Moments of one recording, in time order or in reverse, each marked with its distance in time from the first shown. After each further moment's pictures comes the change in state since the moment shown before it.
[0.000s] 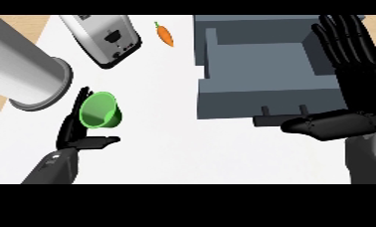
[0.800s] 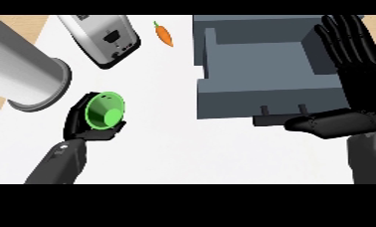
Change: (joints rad) left arm -0.028 -0.037 0.004 -0.066 -0.011 0.068 -0.077; right arm 0.007 -0.015 -0.016 0.025 -0.001 0.019 -0.029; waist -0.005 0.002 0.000
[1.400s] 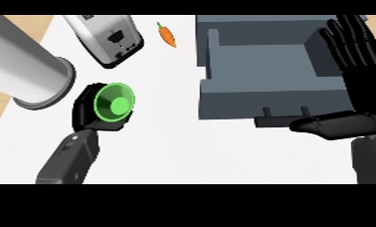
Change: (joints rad) left arm -0.035 -0.069 0.068 -0.075 0.075 0.031 -0.050; right arm 0.027 -0.010 -0.021 0.010 -0.004 0.011 -0.021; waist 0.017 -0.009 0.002
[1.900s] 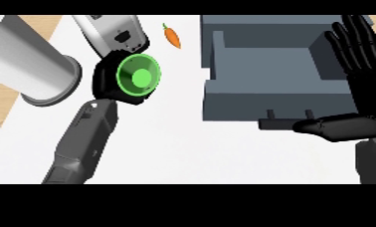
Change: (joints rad) left arm -0.132 -0.081 -0.097 -0.215 -0.015 -0.003 0.138; right arm 0.022 -0.004 -0.012 -0.010 0.008 -0.006 0.001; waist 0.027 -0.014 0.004
